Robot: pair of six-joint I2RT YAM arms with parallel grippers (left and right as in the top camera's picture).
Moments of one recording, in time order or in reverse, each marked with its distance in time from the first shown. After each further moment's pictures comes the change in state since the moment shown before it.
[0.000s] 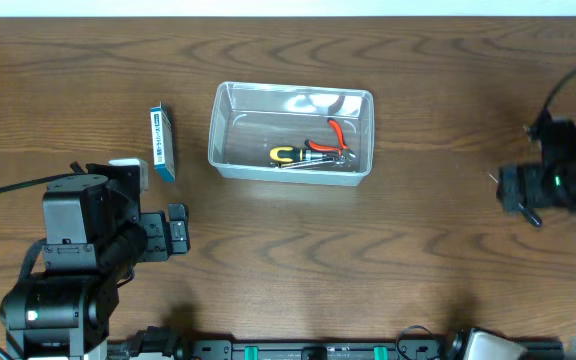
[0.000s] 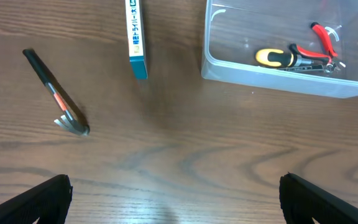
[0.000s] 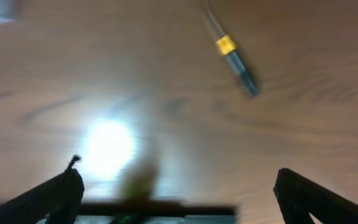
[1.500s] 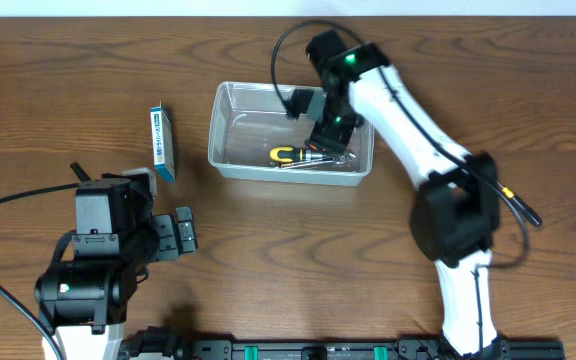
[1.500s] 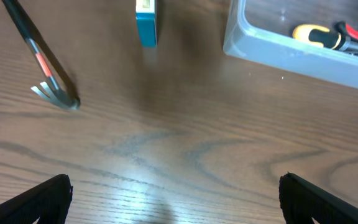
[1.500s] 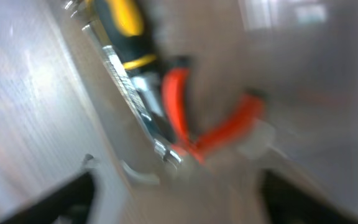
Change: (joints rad) left arm 0.000 -0.004 -0.211 0.115 -0.039 -0.084; right arm 0.763 0.772 0.573 0.169 -0.058 -0.349
